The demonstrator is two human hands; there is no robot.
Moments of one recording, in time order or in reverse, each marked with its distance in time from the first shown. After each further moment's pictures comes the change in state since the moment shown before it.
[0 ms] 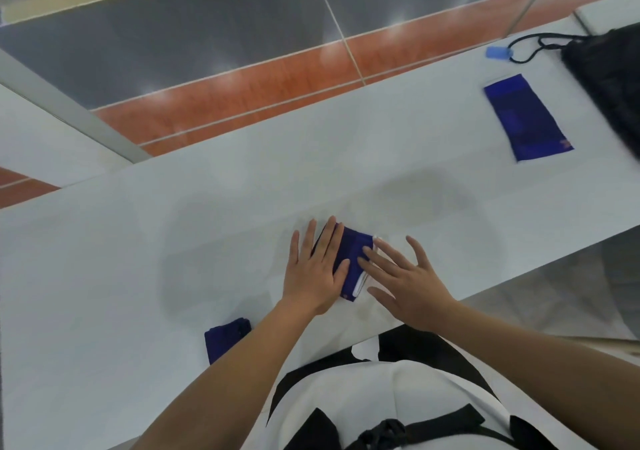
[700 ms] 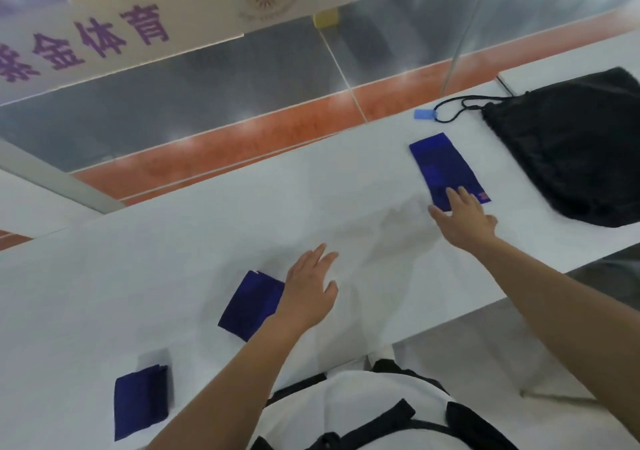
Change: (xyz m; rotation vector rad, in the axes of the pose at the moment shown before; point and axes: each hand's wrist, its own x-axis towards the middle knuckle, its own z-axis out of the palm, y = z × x) left_hand 0.070 0.154 -0.050 -0.354 -0.006 -0.091; right_hand -0.014 0.300 -0.066 0.471 0.012 0.885
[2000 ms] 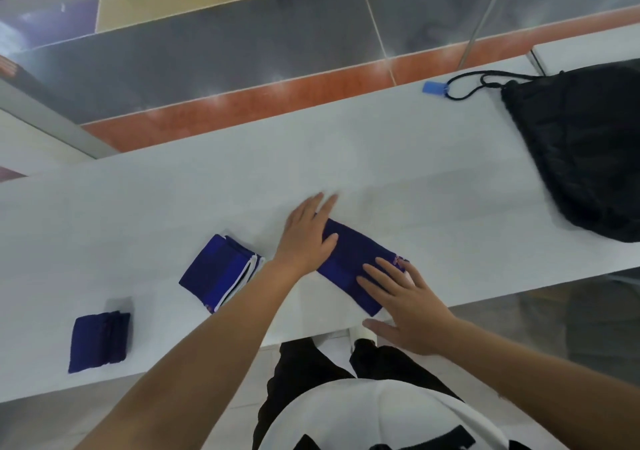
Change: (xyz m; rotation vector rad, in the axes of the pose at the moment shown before) left_hand 0.068 0.043 0.037 0.119 0.168 -0.005; right_hand -0.104 0.054 0.066 -0.441 -0.172 -1.020
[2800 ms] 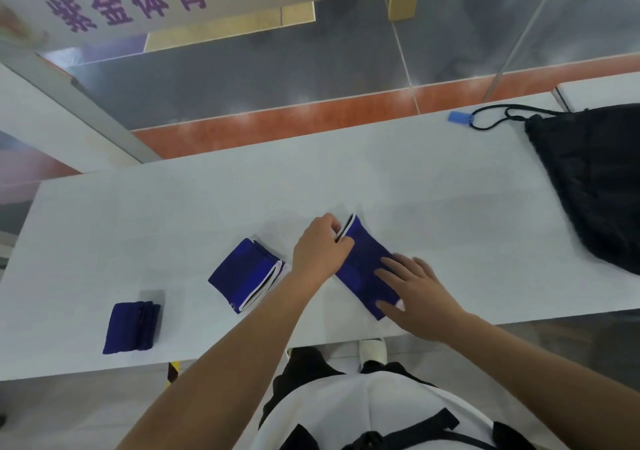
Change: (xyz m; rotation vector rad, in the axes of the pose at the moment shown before) left_hand -0.028 0.038 -0.054 -0.334 0.120 -0.407; right_hand 0.030 0.004 -0.029 0.153 0.027 0.087
